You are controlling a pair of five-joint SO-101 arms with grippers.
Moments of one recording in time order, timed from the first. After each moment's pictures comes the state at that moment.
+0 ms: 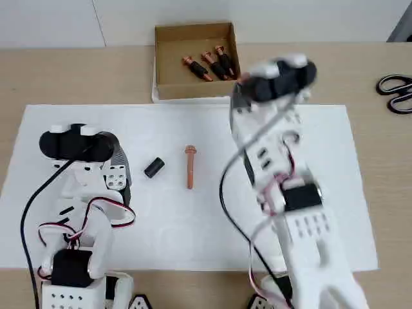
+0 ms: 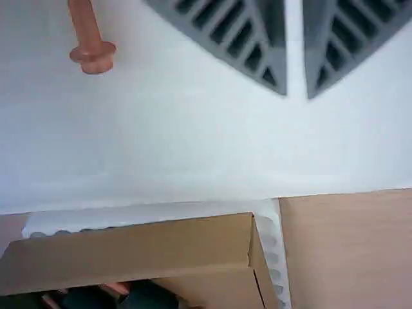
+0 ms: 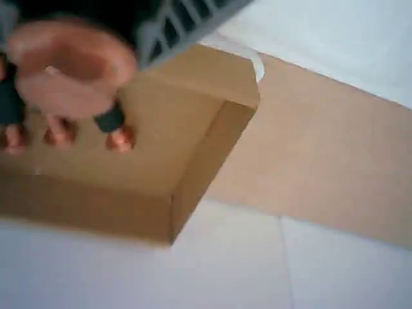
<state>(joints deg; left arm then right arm) 0.2 -79.3 62.1 52.0 5.1 -17.0 -39.5 39.6 21.0 -3.5</state>
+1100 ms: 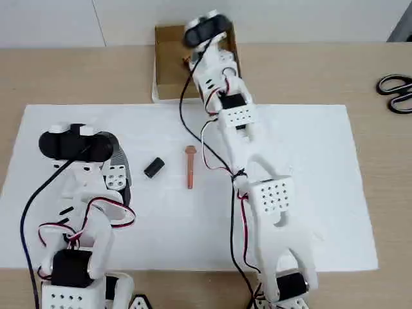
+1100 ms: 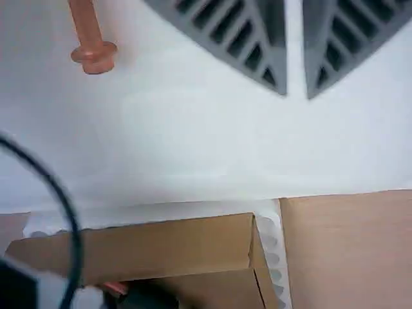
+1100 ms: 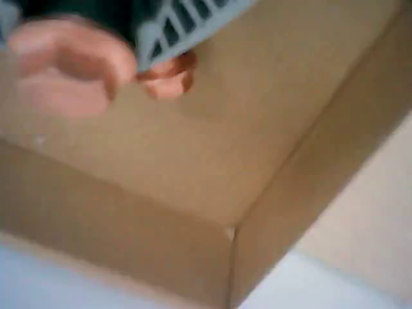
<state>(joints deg) 0.2 -79.3 62.1 52.0 5.3 -19.3 63.7 -54.0 15.0 10.6</state>
